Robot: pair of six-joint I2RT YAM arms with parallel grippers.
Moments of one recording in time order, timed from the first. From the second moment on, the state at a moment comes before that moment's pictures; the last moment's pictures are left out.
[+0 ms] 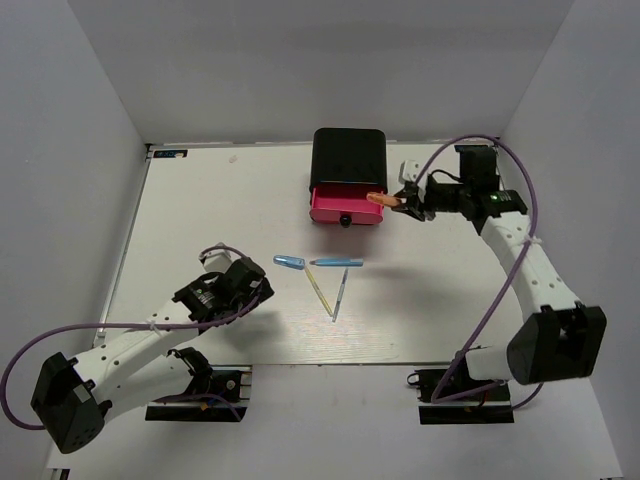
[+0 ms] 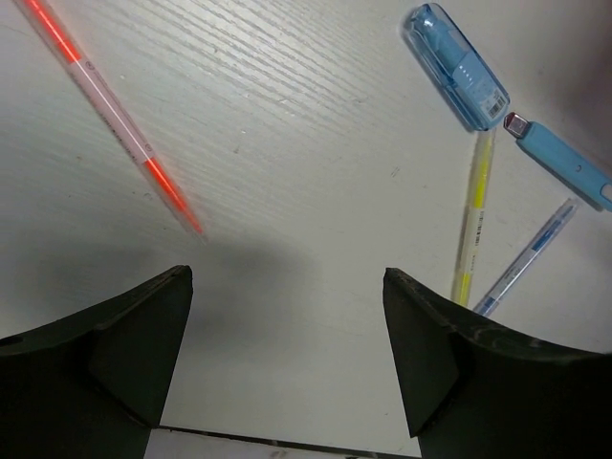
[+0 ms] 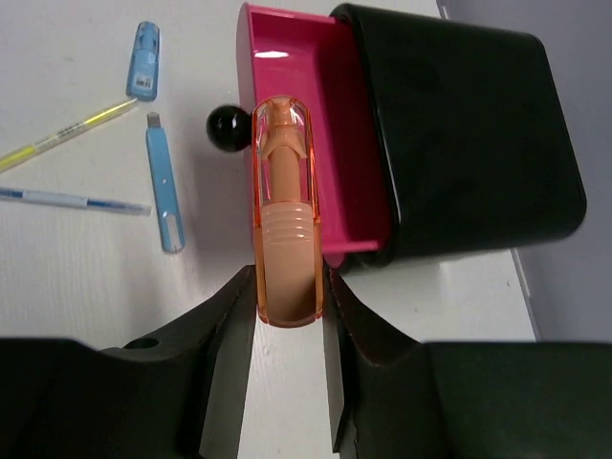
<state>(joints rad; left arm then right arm) -0.77 0.92 0.60 -0.71 -0.43 -1.21 0.14 1.30 1.20 -0.59 -0.91 -1.03</state>
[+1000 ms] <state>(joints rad) -0.68 1.08 0.59 -0.72 -0.46 -1.24 0.33 1.50 1.33 -0.37 -0.68 -0.78</state>
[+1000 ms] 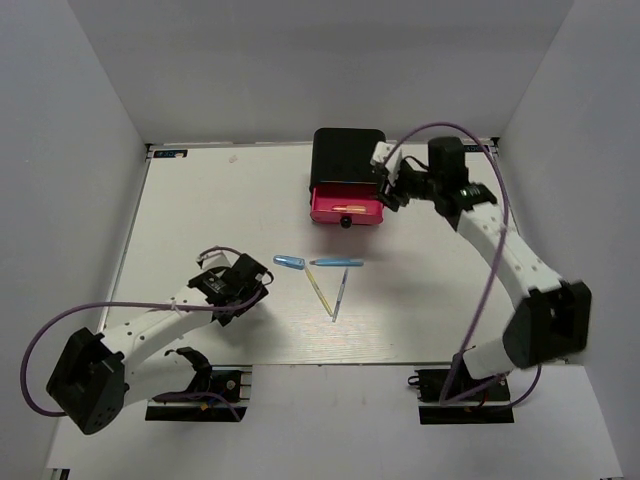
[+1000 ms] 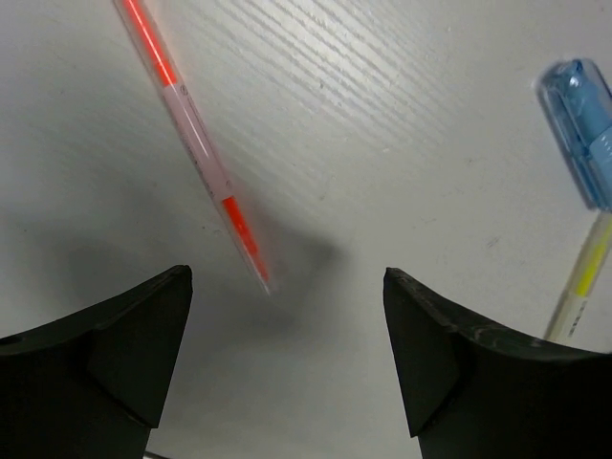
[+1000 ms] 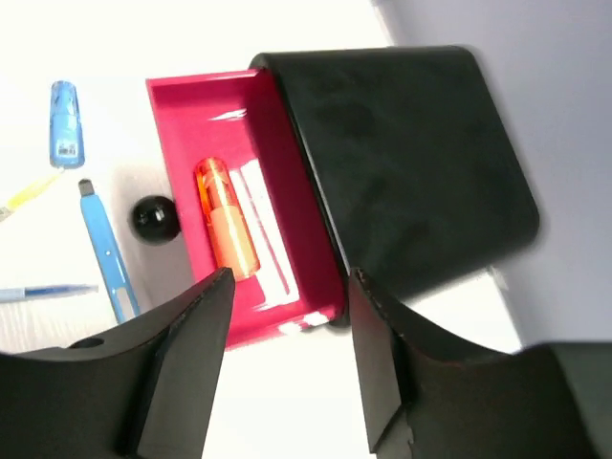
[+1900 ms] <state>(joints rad) -0.49 1.26 0.60 -0.61 -0.40 -1.06 0.32 0.94 0.76 -0.12 -0.52 -0.55</state>
